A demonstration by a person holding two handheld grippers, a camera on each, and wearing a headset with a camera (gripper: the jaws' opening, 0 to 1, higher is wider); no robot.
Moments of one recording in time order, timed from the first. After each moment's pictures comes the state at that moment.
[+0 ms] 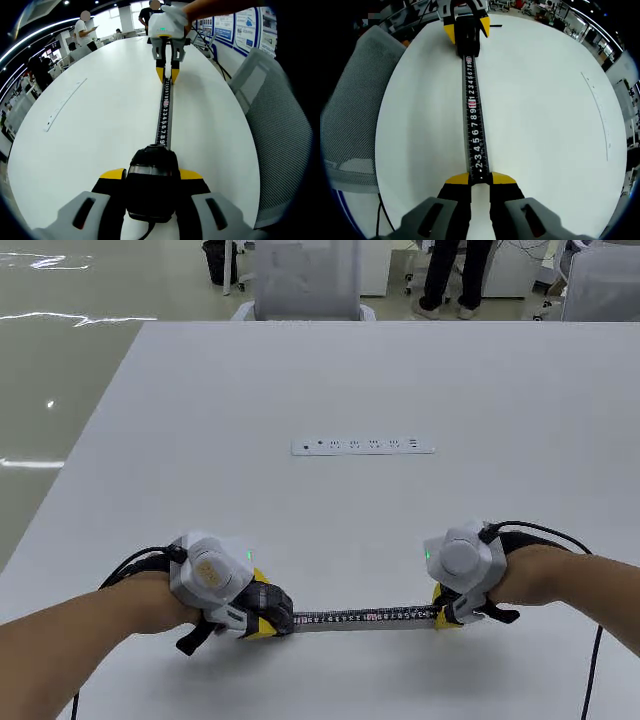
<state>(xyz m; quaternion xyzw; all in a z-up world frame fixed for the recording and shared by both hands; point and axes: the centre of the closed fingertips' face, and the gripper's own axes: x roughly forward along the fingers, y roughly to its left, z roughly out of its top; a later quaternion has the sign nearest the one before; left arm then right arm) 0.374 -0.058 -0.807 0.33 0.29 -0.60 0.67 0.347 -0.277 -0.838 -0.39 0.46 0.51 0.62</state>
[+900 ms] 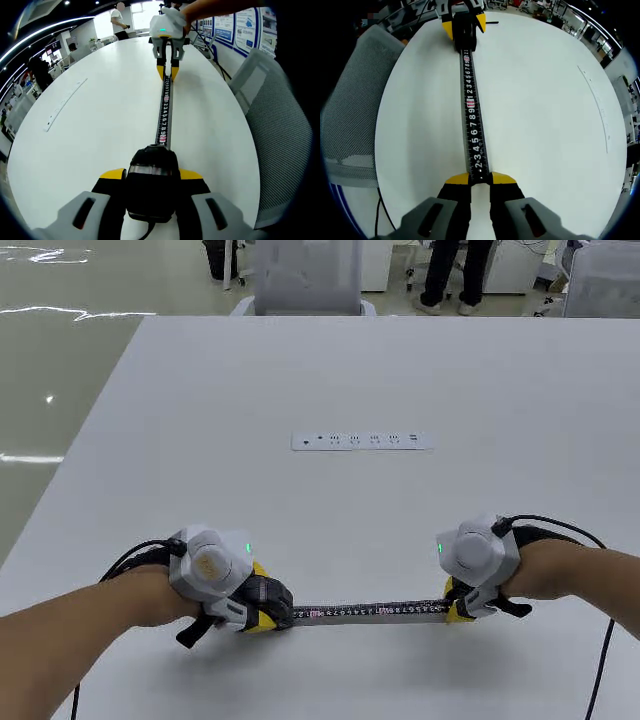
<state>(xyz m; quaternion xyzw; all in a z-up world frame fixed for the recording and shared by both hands) 0.376 -0.057 -0.807 0.33 0.28 -0.60 0.67 0.345 -0.293 -0.839 -0.39 0.47 0.50 0.62</state>
